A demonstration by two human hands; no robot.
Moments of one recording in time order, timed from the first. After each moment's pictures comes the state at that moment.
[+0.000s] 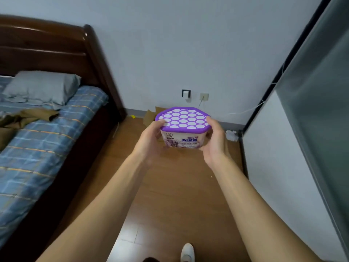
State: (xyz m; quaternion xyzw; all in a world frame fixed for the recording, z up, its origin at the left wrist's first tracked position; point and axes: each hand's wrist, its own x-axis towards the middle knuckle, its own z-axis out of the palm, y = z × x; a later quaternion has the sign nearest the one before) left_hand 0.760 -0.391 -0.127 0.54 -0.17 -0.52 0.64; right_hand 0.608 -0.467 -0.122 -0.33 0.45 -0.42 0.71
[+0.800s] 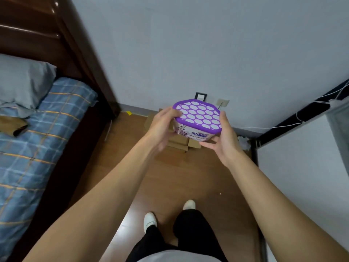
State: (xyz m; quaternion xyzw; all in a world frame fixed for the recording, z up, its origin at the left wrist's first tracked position) left_hand 1.061 -0.723 -0.198 0.57 -0.21 -0.56 0.56; right_hand 0.886 -0.778 -0.191 -0.39 0.55 -0.29 0.67
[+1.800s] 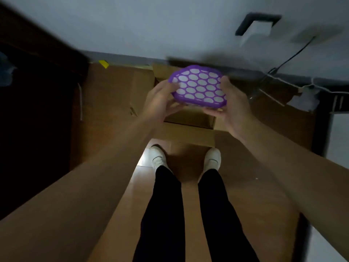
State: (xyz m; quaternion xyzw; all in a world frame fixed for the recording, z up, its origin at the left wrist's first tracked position) left_hand 1.239 -1.051 -0.631 0.64 -0.04 -0.62 0.46; right_hand 1.059 -1.118 -0.613 -0.29 0.63 -0.20 0.70
